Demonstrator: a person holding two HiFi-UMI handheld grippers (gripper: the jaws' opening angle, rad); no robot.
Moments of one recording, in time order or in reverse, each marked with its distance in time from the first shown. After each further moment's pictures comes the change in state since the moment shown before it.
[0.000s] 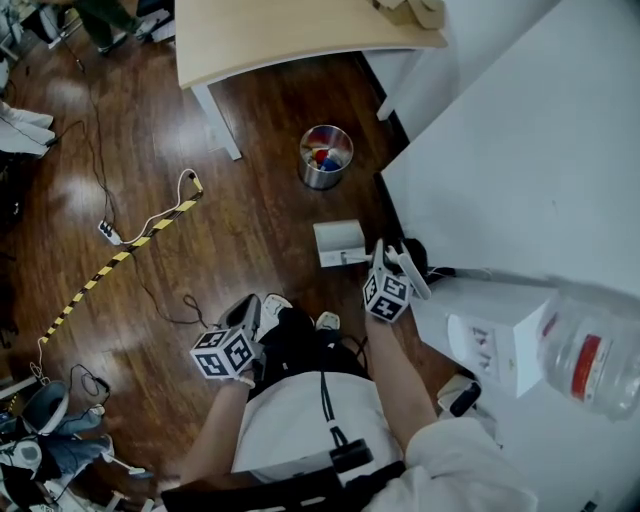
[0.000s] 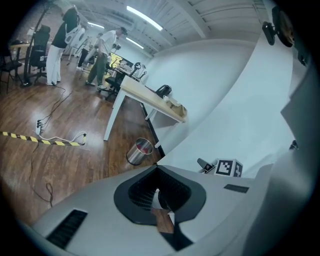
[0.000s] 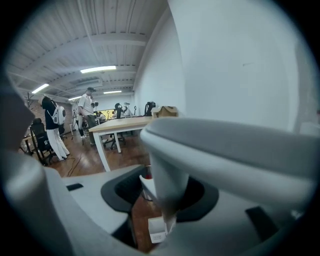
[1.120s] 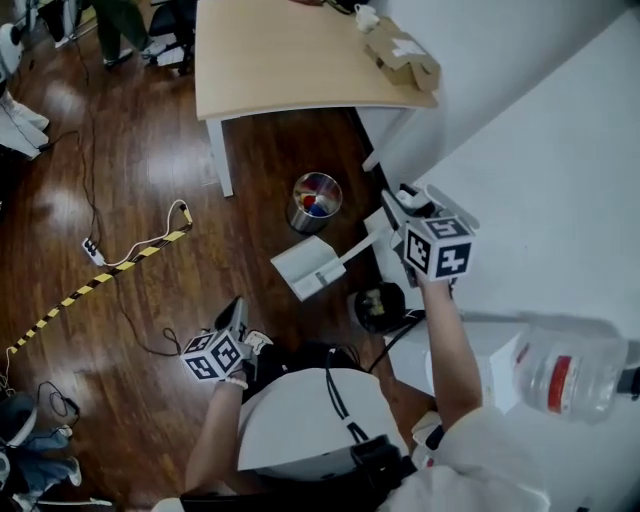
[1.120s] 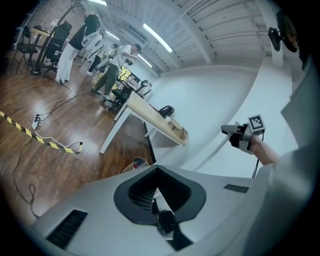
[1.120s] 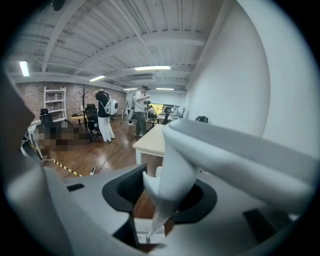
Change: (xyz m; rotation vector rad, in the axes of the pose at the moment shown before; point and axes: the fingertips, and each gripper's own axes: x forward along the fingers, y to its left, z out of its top) left arm -0.008 0.036 0.080 -0.131 -0.217 -0.069; right arm -0.032 0.160 0.305 -0.428 0.035 0.465
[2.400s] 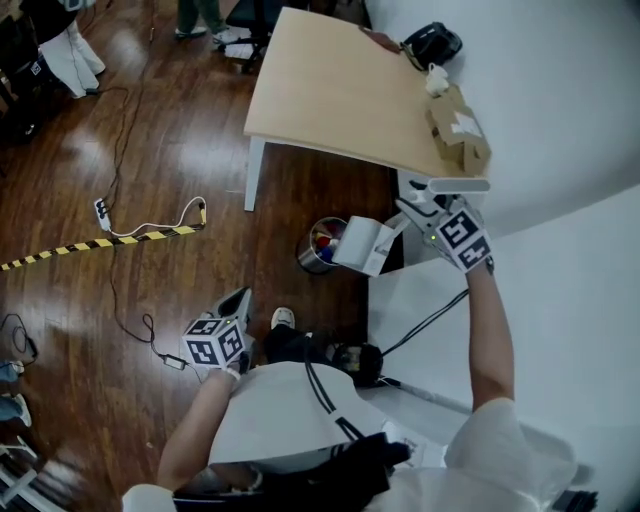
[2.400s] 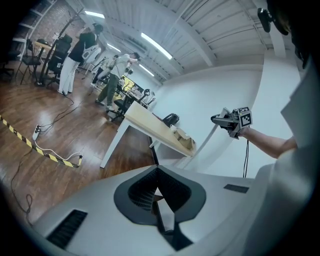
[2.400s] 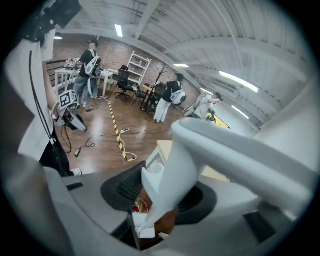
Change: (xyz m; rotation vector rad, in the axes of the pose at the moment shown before) left arm 0.080 -0.023 0.074 0.029 -0.107 0.090; right arm 0.143 -0.014 0.104 -0.875 0.008 0.453
